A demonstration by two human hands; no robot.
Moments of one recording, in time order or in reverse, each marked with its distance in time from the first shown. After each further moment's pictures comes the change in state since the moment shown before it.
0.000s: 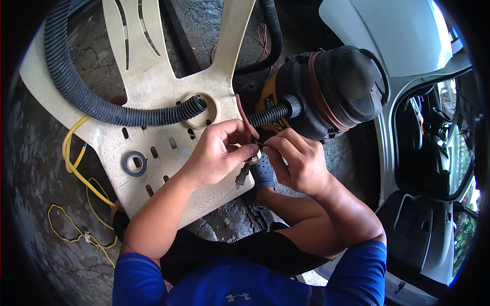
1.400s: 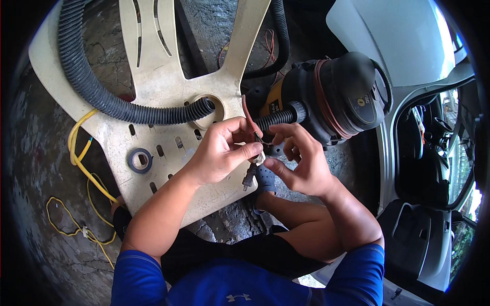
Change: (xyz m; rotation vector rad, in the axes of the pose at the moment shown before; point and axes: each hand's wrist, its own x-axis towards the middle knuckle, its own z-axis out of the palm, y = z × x) left_hand -0.003 0.009 -0.002 -0.052 -0.002 0.094; right_hand 0.012 -0.012 -0.014 0.550 -0.185 0.485
